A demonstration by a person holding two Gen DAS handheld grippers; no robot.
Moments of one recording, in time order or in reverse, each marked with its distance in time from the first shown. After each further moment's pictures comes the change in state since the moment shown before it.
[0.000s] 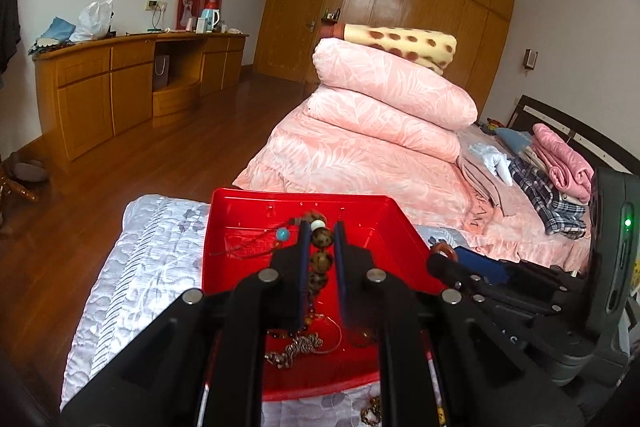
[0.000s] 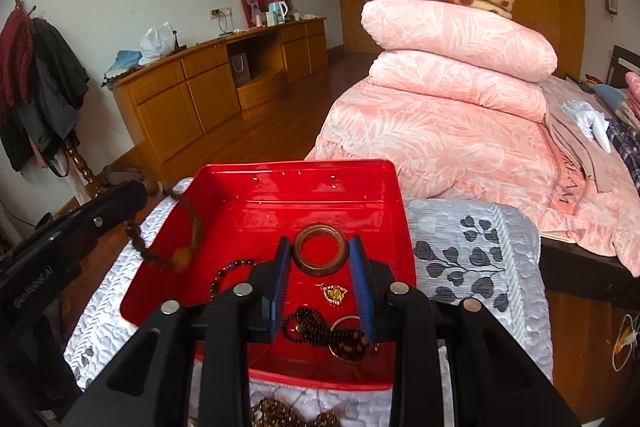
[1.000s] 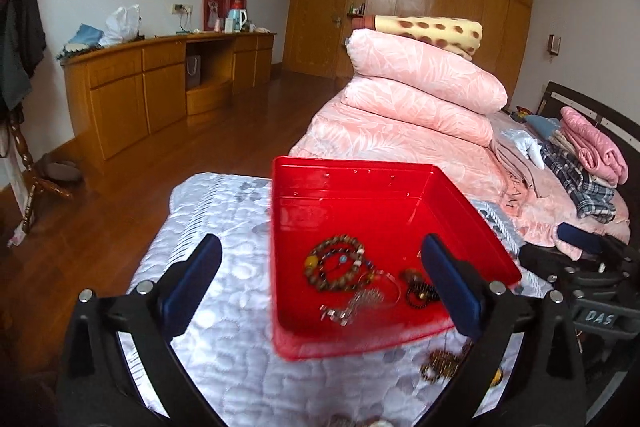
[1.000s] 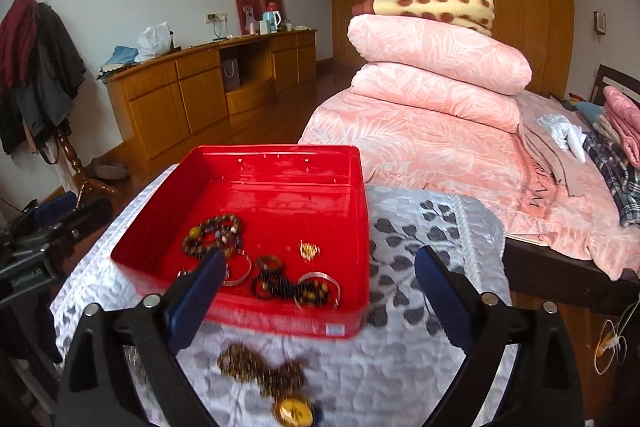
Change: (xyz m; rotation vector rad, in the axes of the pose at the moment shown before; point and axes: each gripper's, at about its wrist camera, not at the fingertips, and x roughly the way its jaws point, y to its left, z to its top) left arm -0.037 0.026 -0.038 0.041 -0.002 0.142; right arm -0.054 -0.013 -0.043 -0.048 -0.065 -0.069
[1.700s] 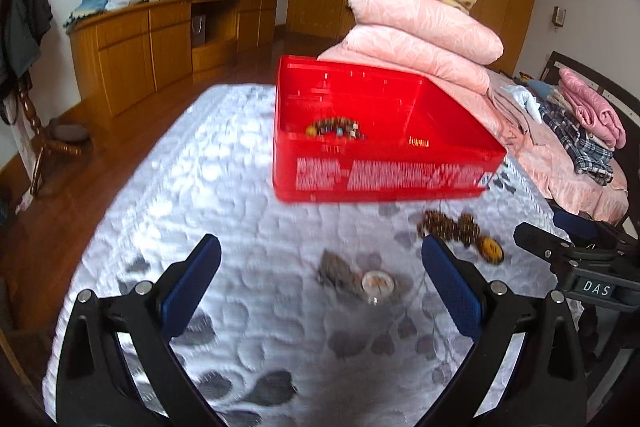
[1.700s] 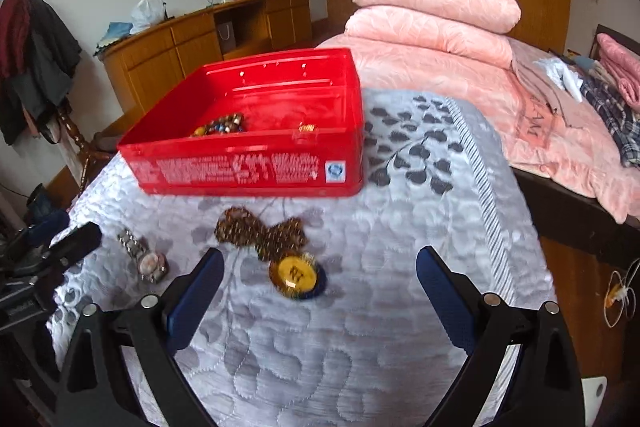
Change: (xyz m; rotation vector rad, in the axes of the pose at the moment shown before) left arm -0.035 -0.007 -0.098 -0.014 0.165 0.007; right arm -0.014 -0.001 -0.093 0.056 0.154 0.023
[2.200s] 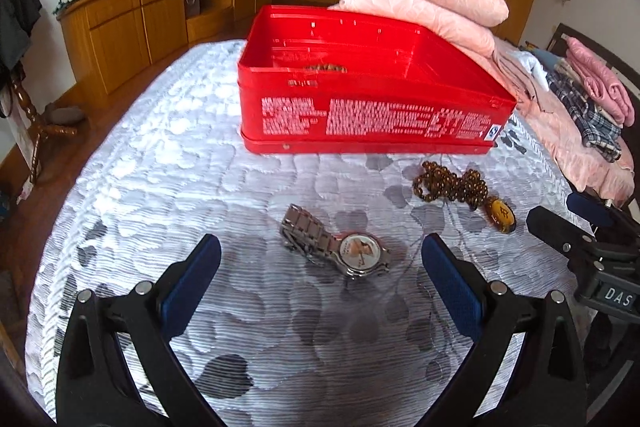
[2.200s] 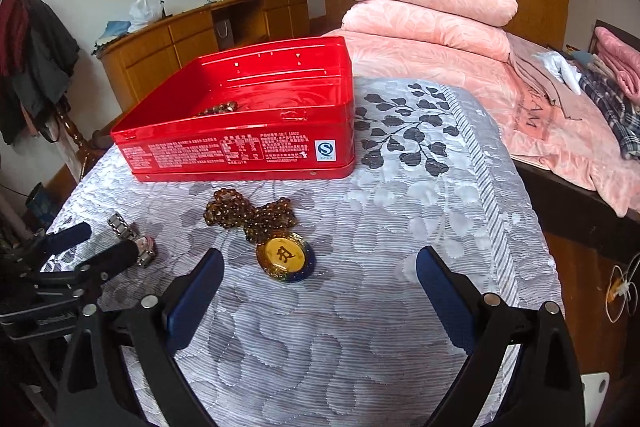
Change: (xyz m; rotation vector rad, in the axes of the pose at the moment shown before) left arm 0.034 -0.021 -0.014 0.016 0.134 0.020; right arm 0.004 -0.008 -0.012 0.009 0.006 -0.007
